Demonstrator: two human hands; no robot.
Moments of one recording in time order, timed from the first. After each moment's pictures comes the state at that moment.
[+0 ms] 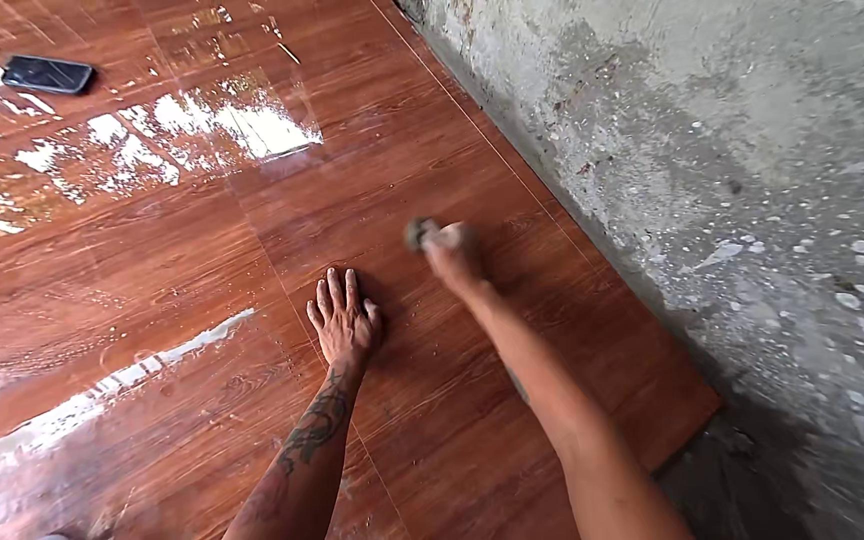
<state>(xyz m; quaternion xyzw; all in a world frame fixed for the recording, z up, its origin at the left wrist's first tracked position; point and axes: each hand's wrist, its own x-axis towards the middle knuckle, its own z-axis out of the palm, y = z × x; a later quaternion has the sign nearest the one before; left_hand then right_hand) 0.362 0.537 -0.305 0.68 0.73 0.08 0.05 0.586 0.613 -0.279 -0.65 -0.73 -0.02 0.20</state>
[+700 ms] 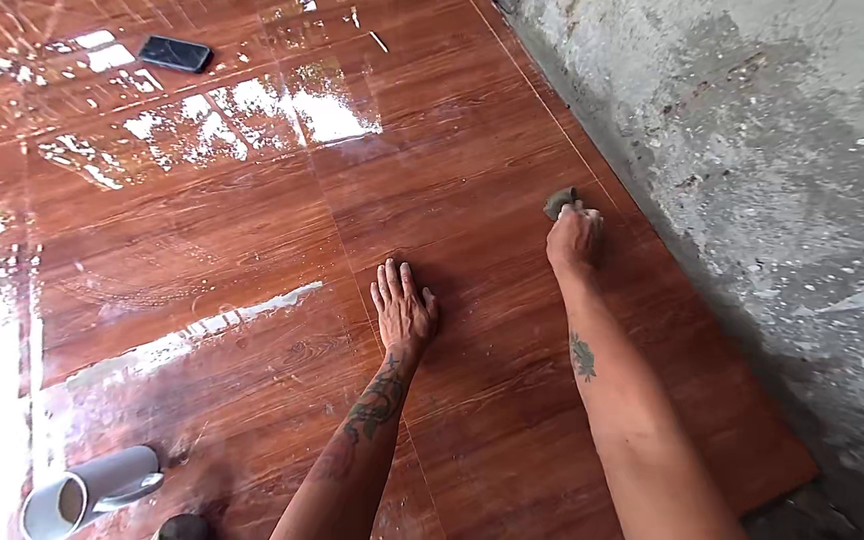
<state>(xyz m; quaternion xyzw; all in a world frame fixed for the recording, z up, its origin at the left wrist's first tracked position) 0.360 0.536 -0.311 0.66 0.74 0.14 0.05 0.642 0.661 -0.258 -0.82 -0.56 0.01 0.11</state>
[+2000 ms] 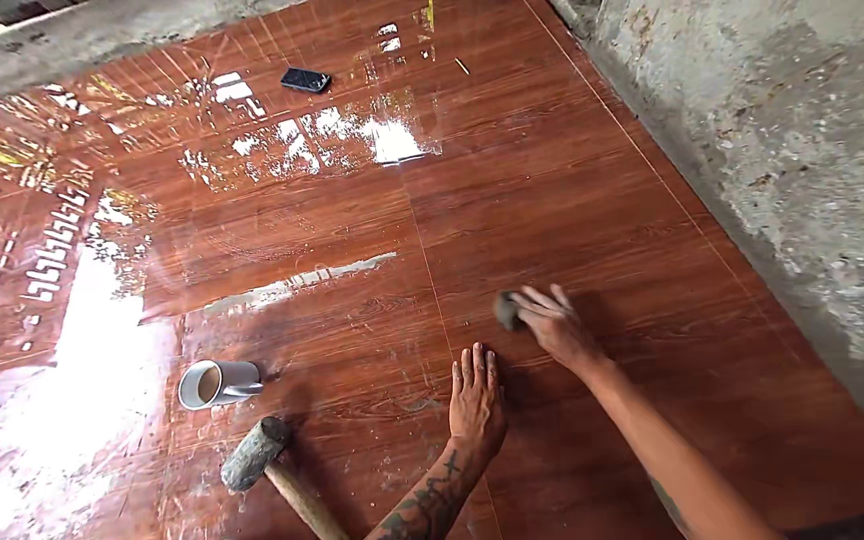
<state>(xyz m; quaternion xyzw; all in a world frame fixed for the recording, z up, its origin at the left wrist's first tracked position) 0.380 0.317 -0.260 0.73 0.66 -0.04 0.18 0.564 0.458 -0.282 -0.45 -0.87 0.09 0.20</state>
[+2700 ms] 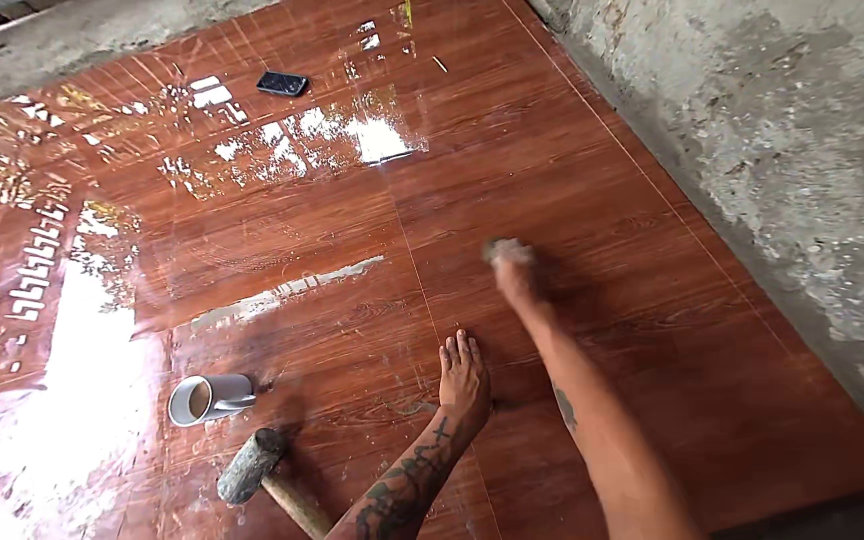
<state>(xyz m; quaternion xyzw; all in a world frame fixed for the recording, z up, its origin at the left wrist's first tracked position) 0.373 0.370 -0.221 0.71 0.62 -0.20 0.27 0.492 0.533 -0.273 -0.59 -0.78 0.07 0.20</state>
